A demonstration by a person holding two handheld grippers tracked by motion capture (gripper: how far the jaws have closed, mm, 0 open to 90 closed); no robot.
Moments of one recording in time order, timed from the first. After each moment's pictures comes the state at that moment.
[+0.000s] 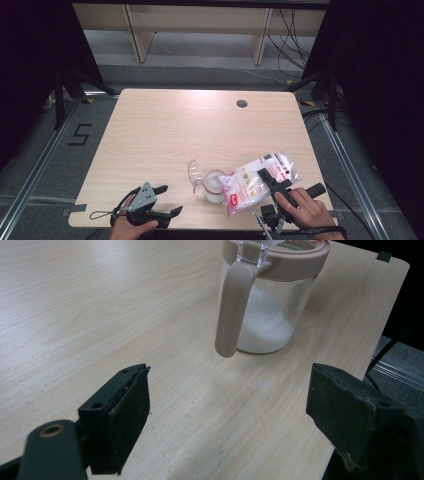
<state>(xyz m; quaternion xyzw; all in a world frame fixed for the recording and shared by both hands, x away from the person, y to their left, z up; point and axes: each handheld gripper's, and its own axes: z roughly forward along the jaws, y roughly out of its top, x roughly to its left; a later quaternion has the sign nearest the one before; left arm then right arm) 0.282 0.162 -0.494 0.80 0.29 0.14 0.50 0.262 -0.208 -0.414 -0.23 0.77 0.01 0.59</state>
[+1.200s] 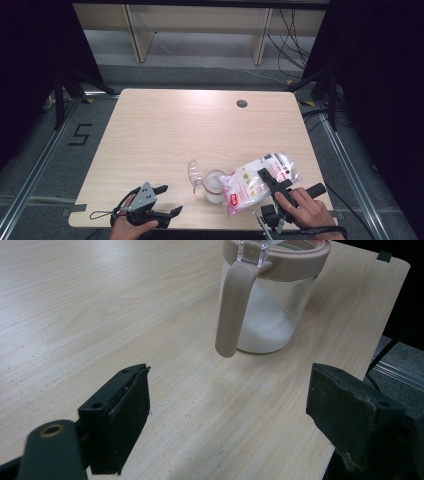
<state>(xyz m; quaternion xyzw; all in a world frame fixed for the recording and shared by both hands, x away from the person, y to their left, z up) 0.282 0.162 -0.494 0.80 0.29 0.14 0.50 0.261 -0.208 -0.414 -0.23 0.77 0.01 0.59</state>
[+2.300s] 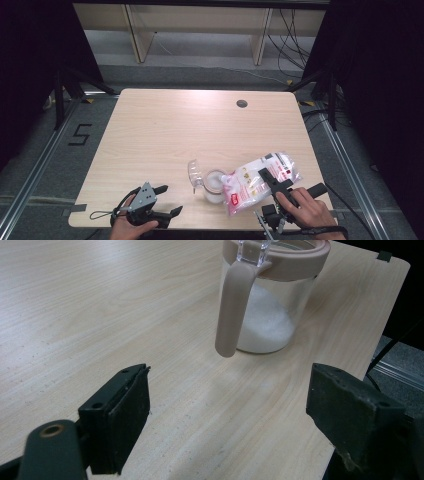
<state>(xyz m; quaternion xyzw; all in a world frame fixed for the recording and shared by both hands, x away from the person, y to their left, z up) 0.282 0.161 -0.494 0.80 0.29 0.15 0.50 0.262 -0.209 -0.411 -0.24 0.77 0.01 0.59</state>
